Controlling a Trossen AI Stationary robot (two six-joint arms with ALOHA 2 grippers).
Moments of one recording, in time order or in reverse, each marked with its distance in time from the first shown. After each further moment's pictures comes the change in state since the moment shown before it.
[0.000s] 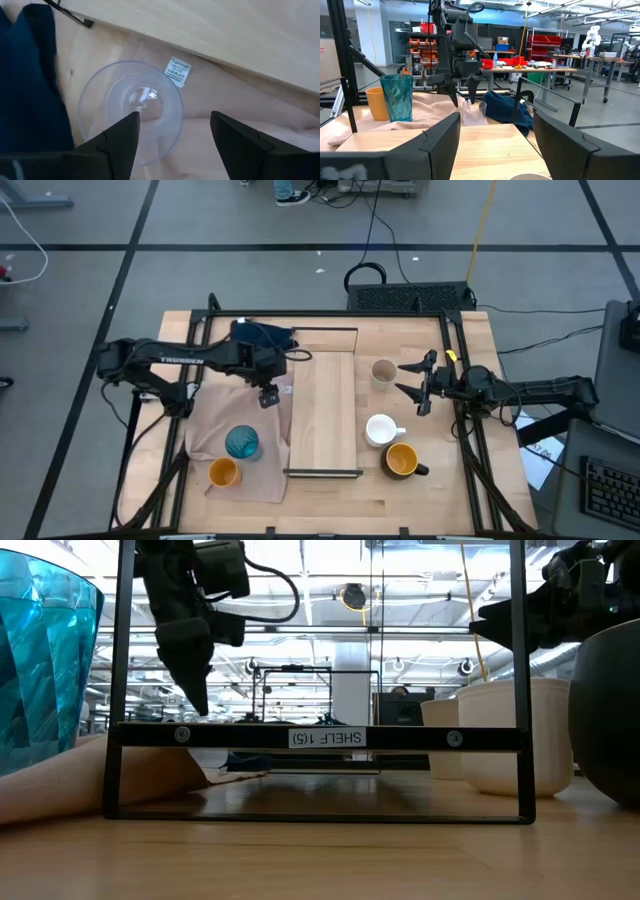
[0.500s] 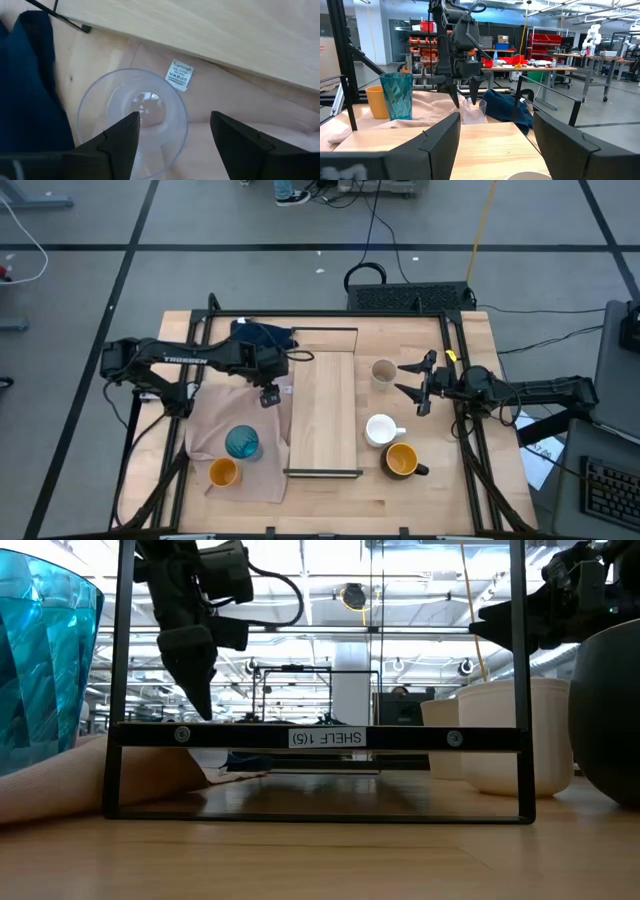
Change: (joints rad) left arm 0.011 0.021 0.000 0.023 0.000 0.045; right arm 0.000 0.000 0.000 -0.007 0.000 0.000
